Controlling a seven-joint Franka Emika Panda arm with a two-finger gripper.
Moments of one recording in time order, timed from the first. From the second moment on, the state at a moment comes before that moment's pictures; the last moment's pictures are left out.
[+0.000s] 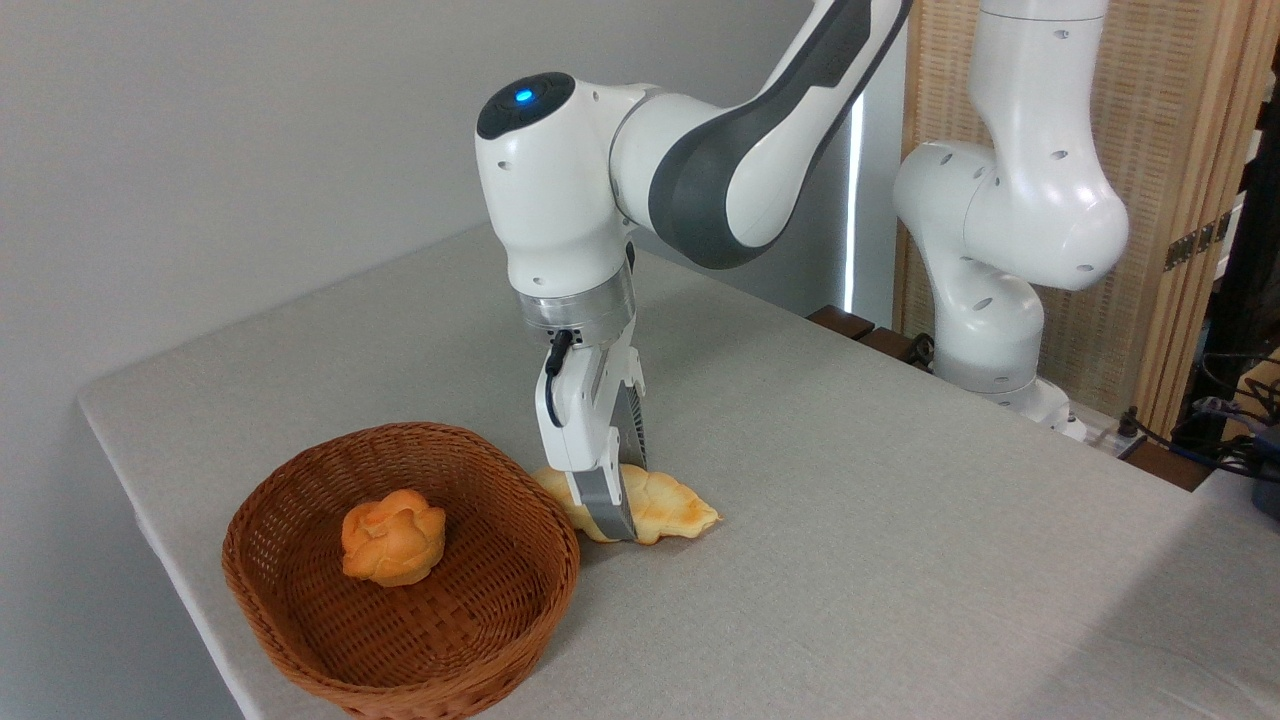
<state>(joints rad) -0.12 -0.12 0.04 -2.25 -0.03 2.06 1.55</state>
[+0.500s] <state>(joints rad) -0.12 -0.12 0.04 -2.25 -0.04 2.06 1.55</state>
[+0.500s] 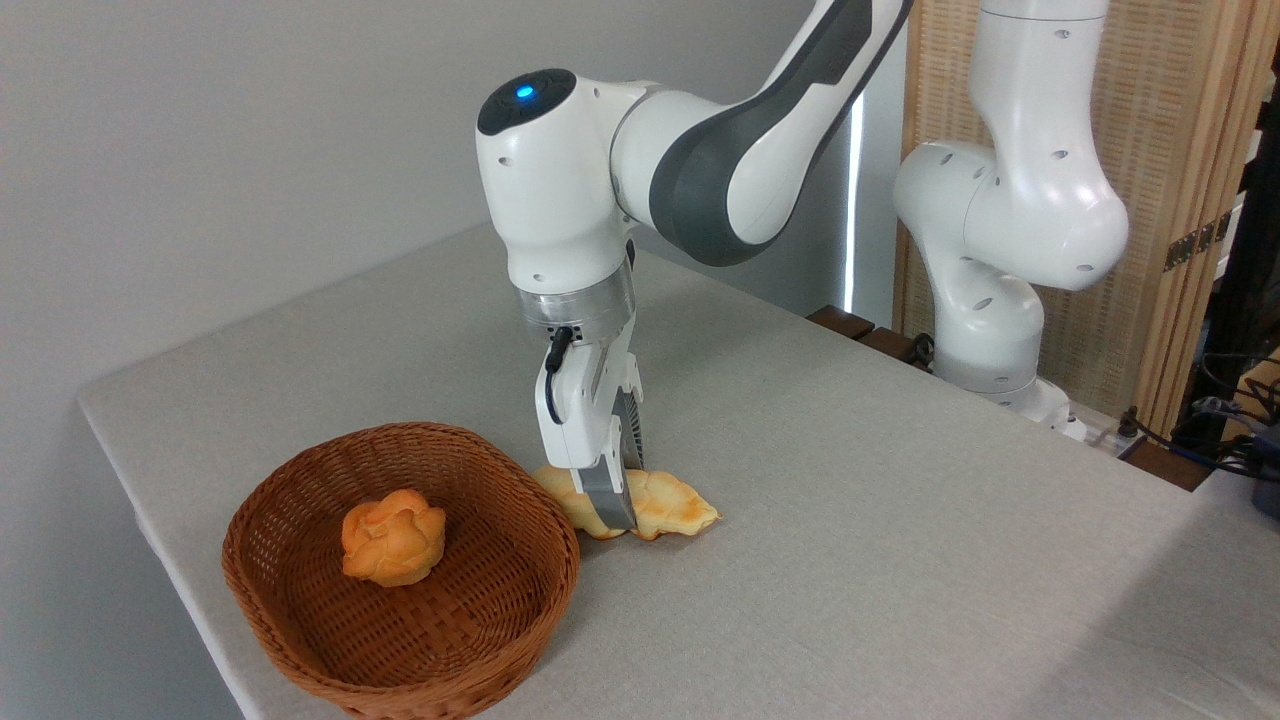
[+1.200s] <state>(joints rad) -0.14 -0.17 0.04 -2.21 -0.13 1.98 1.51</state>
